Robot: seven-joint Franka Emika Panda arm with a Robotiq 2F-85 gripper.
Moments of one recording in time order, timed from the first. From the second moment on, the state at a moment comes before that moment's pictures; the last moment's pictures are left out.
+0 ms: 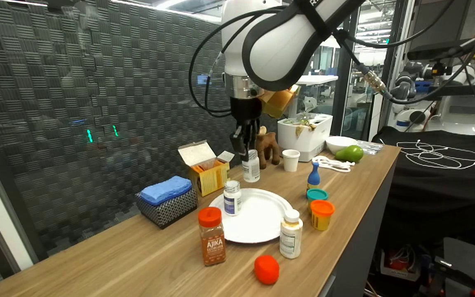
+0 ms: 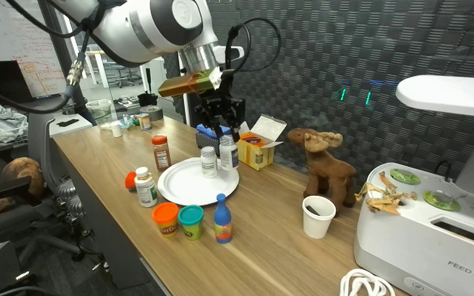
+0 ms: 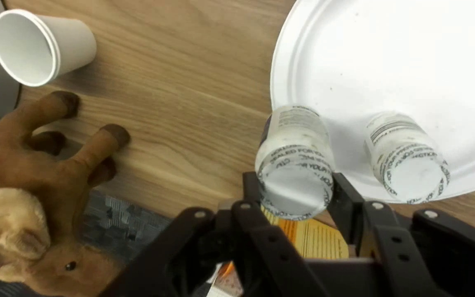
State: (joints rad) arm 0.11 0.30 -0.03 -1.94 -0.35 2.38 0.04
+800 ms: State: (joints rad) arm 0.06 0.29 0.04 -2.05 -0.11 2.50 -0.07
